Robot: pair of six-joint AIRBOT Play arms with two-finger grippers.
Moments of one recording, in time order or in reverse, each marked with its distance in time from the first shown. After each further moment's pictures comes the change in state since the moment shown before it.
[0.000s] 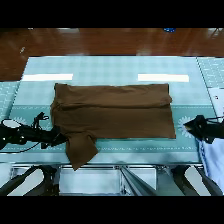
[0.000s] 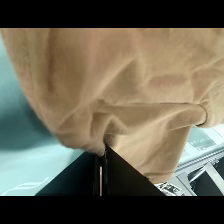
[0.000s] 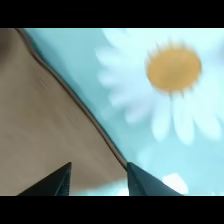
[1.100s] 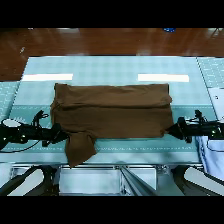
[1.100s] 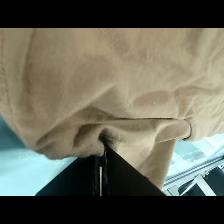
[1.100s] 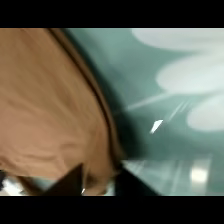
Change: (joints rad) left arm -0.004 0.007 0.002 -0.049 0.047 0.003; right arm 0.166 -0.338 -0.017 0.180 -0.048 -0.118
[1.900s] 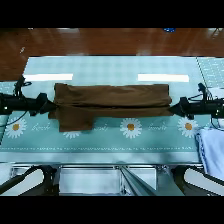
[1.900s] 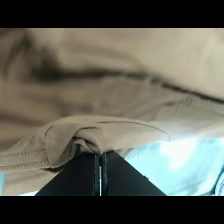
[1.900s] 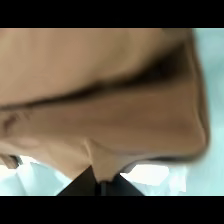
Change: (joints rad) left arm -0.034 -0.113 0.487 -0.080 -0.055 -0.004; right arm 0.159 -0.037 0.316 0.124 0.011 -0.097
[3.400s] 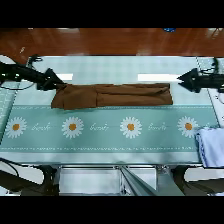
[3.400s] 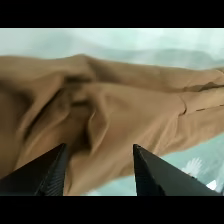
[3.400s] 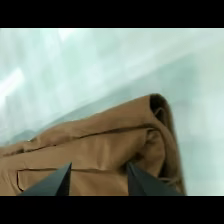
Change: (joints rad) left arm -0.064 -0.529 0.668 0.082 -0.152 -0.069; right arm -0.074 -0.308 0.460 0.116 -0.034 -0.006
